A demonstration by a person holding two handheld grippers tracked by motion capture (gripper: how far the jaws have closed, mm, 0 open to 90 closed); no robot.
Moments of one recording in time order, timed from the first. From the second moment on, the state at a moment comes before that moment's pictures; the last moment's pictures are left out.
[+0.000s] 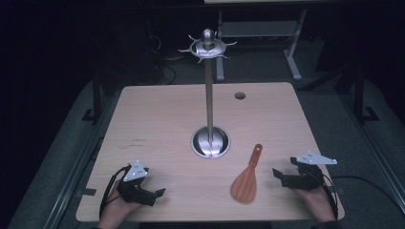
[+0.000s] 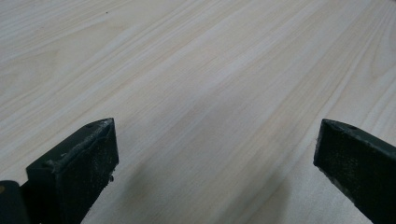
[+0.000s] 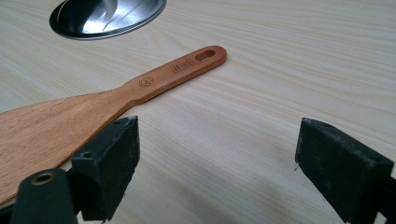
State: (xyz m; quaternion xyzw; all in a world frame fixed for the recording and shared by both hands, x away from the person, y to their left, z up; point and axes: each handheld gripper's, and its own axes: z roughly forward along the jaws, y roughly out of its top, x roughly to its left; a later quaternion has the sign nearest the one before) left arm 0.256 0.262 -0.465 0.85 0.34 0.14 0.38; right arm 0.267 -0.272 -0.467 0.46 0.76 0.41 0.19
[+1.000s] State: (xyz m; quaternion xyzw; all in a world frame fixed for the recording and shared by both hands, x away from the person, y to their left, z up) left arm 0.255 0.263 -0.466 0.85 0.34 0.14 0.37; right arm 0.298 -0.268 -0.462 0.44 0.75 0.45 0.18
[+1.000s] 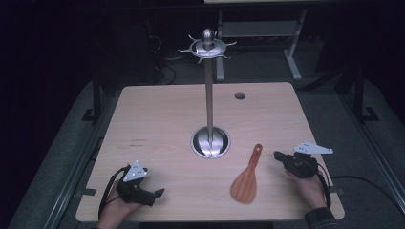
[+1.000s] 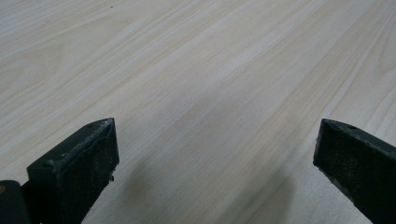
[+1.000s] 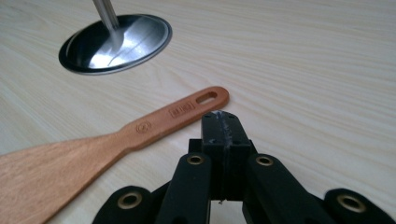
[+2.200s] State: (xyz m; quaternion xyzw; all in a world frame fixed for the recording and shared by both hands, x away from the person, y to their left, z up) left arm 0.254 0.262 -0.466 0.85 0.34 0.14 0.37; right arm 0.341 -0.232 -0.480 0.44 0.79 0.40 0.16
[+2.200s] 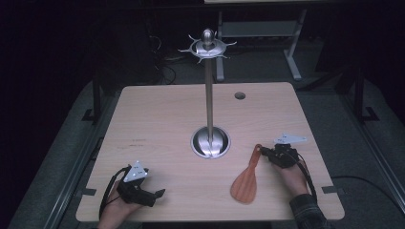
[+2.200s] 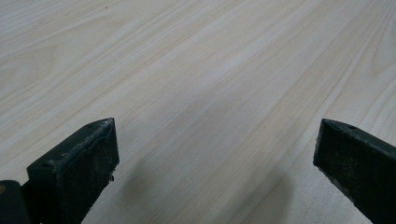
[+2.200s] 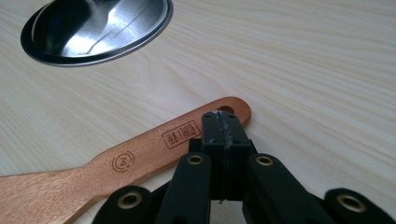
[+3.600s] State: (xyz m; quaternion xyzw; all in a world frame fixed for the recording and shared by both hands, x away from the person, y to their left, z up) left arm 0.253 0.261 -0.465 0.85 0.34 0.14 0.38; right arm 0.332 -0.174 -0.479 0.36 0.82 0.43 0.12
